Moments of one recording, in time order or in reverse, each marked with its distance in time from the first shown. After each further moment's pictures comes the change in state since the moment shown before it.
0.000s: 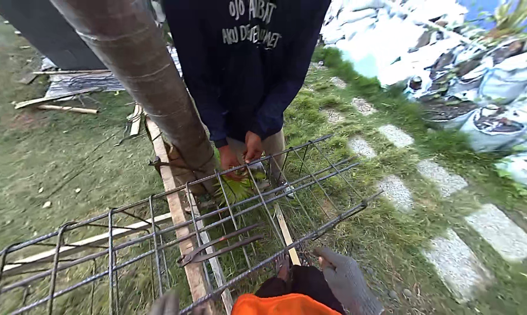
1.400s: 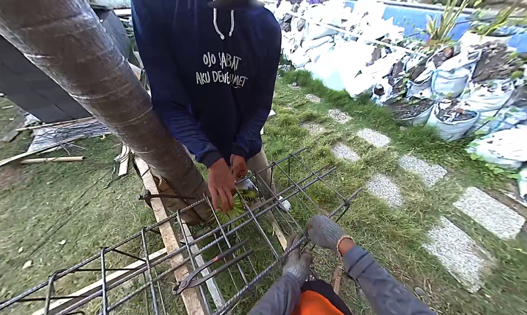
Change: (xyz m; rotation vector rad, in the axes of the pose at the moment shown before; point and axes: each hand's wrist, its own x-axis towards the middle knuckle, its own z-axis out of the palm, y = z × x) left_hand 0.009 0.061 0.272 -0.534 -0.809 0.114; right_hand 0.110 -0.016 -0.052 -0.319 -0.430 0.210
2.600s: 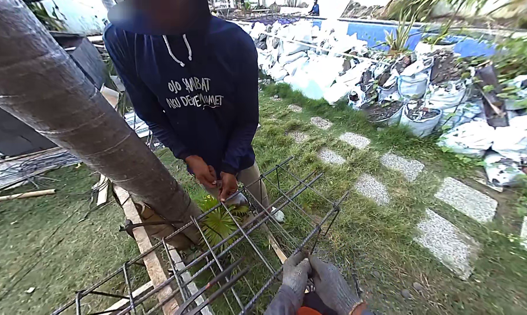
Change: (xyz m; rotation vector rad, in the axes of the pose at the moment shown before) left_hand -0.014 0.045 0.002 -0.326 -0.067 -0.102; right_hand -0.051 0.024 0.114 0.358 0.346 -0.012
